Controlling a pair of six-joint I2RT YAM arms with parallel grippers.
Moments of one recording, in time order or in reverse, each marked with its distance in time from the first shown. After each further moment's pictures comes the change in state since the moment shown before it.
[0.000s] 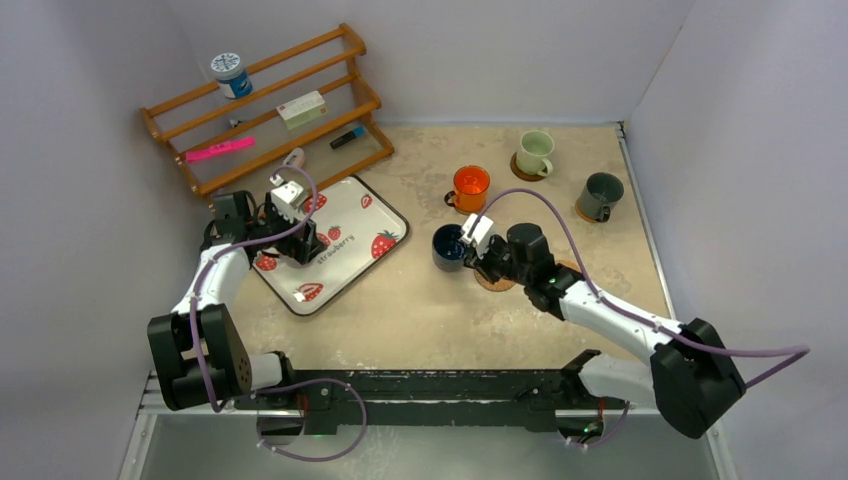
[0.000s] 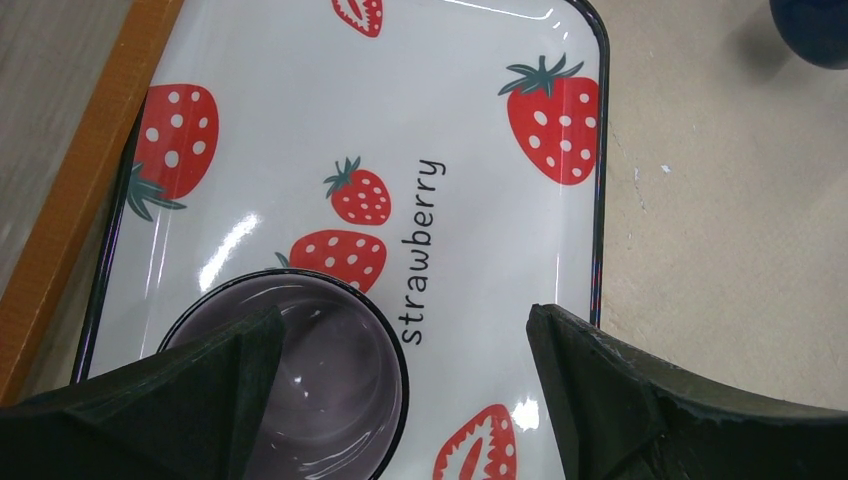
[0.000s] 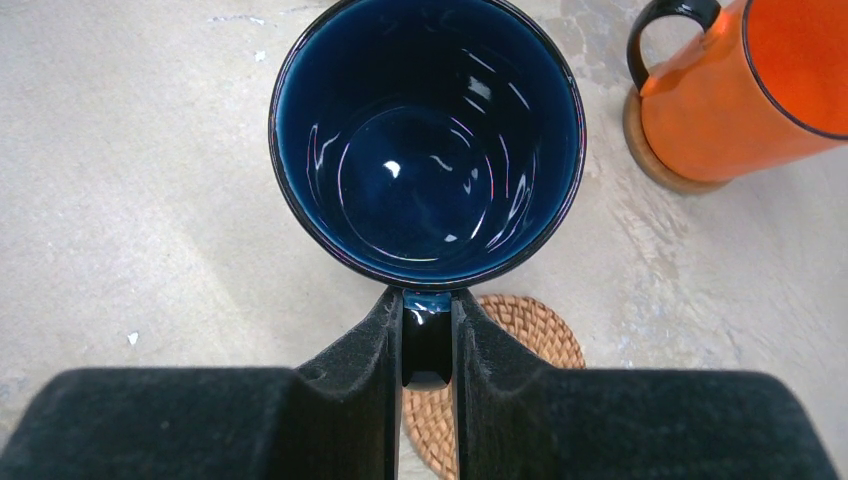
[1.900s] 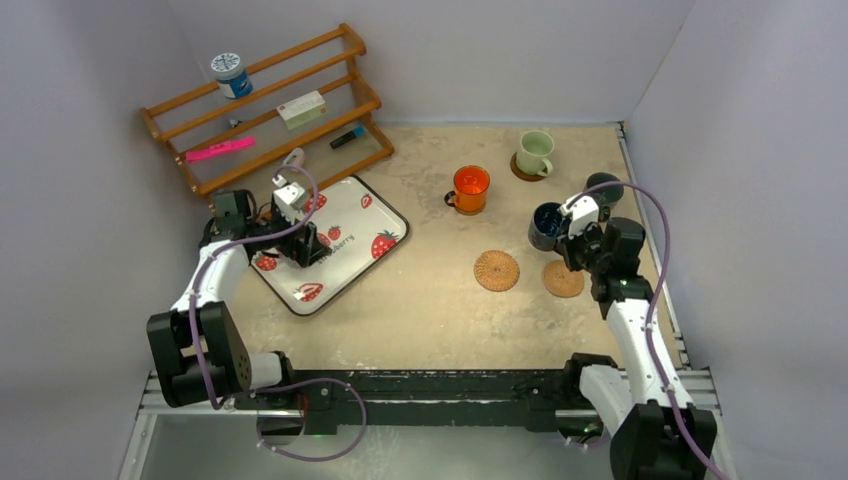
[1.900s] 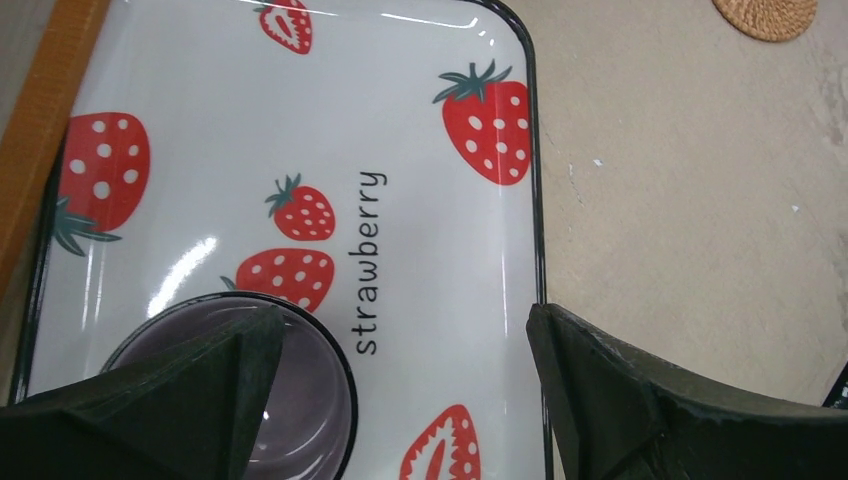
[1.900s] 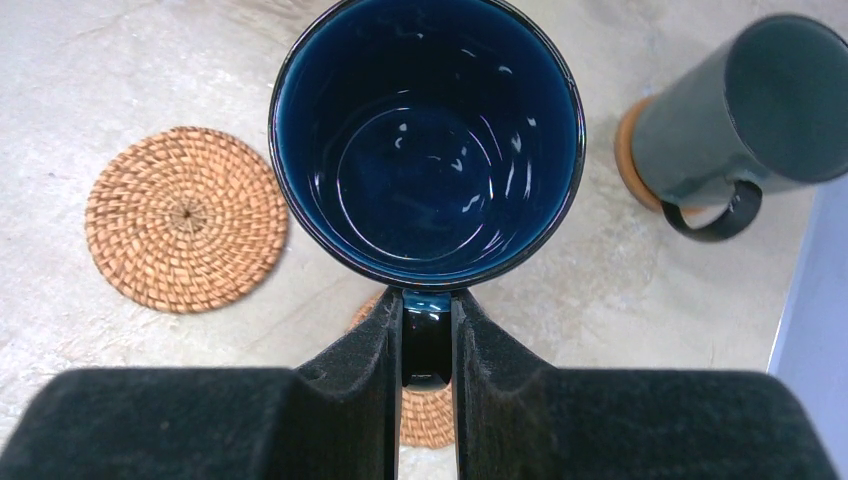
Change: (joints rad) left arm 0.000 0.030 0.047 -0.080 0.106 0.041; right arm -0.674 -0.292 0.004 -0.334 -0.116 -0.095
